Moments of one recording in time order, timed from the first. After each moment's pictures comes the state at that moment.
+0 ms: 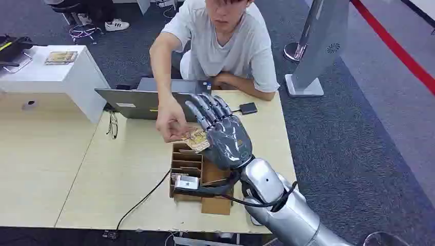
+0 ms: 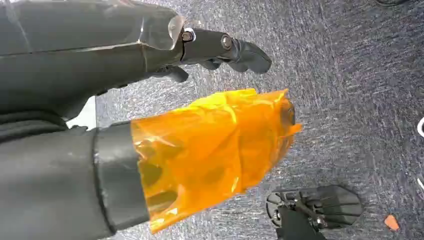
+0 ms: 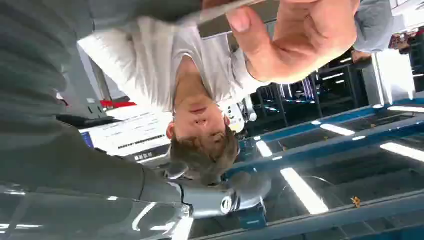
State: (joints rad) left arm -0.13 -0.07 -0.17 -0.22 -0.24 0.39 0.14; right arm -0.40 -0.03 0.68 -1.53 1.17 -0.32 0.04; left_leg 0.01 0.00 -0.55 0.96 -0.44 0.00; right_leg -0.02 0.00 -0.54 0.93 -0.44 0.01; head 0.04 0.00
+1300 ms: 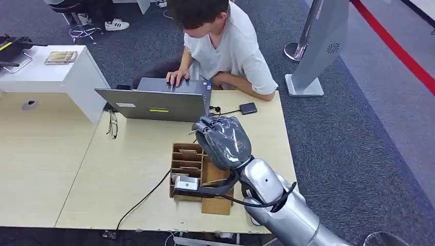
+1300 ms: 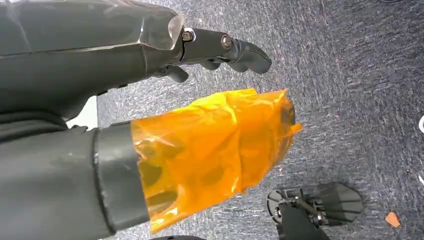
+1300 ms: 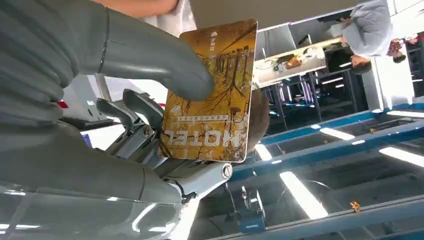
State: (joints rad) left arm -0.13 -0.08 -0.16 -0.22 -0.25 0.39 0.15; right arm -0.39 -0.03 0.68 -1.52 1.14 -0.31 0.03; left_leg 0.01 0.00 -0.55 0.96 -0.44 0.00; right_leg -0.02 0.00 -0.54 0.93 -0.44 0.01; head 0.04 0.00
